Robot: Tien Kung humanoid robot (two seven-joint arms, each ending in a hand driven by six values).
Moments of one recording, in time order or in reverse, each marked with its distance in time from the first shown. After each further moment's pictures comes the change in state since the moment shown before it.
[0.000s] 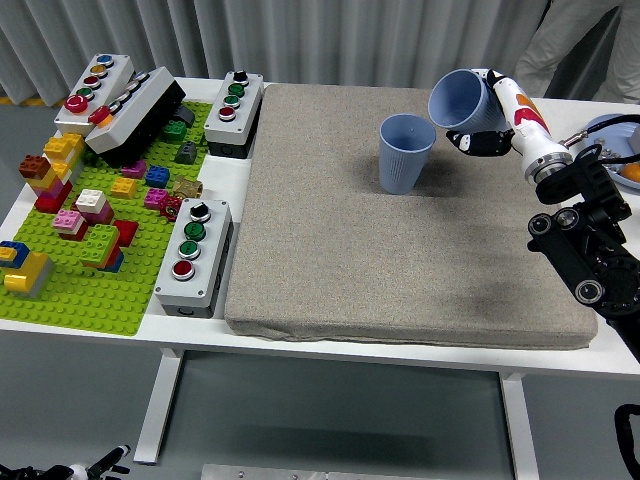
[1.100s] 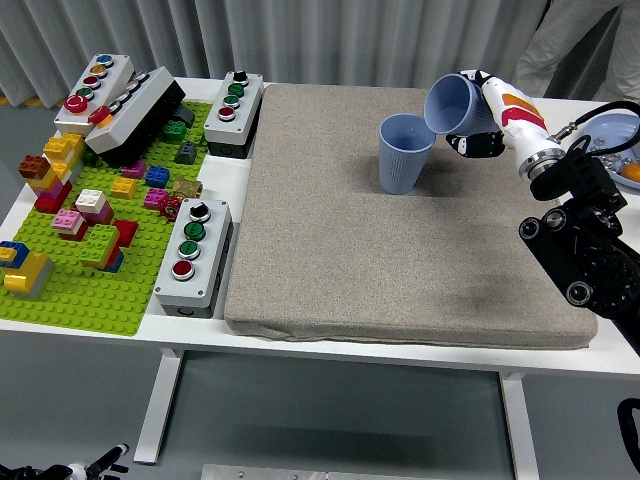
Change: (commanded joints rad) left arm -0.002 0.003 0.002 0.000 -0.003 0.002 -0.003; right arm 0.040 -0.010 -0.070 -0.040 -0.104 -0.022 -0.013
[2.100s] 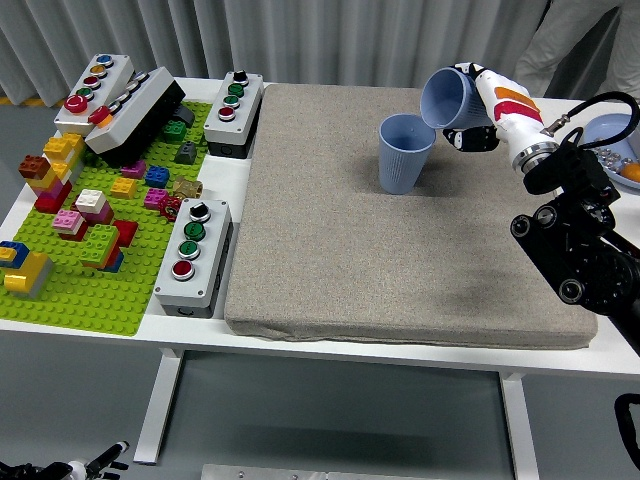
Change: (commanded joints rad) left arm -0.002 0.001 -0.008 0.000 0.007 -0.001 0.002; right arm 0.017 0.009 -0.028 0.010 -0.079 -0.029 -0.036
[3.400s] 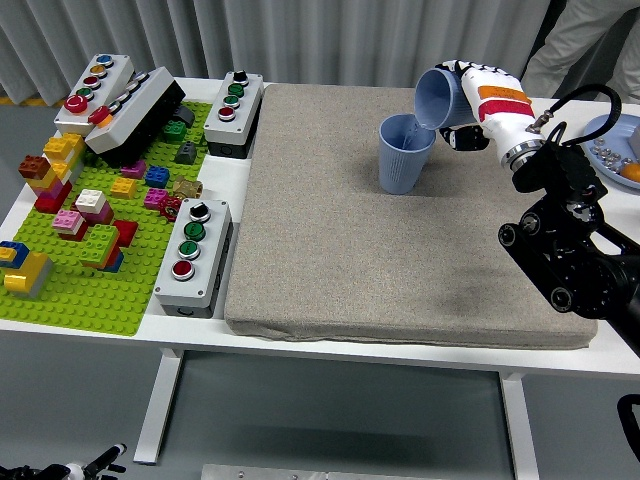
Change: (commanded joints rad) left arm 0.003 0.002 -0.012 0.000 0.011 -0.001 0.002; right arm 0.017 -0.008 -0.082 0.045 -0.121 -0.029 -0.082
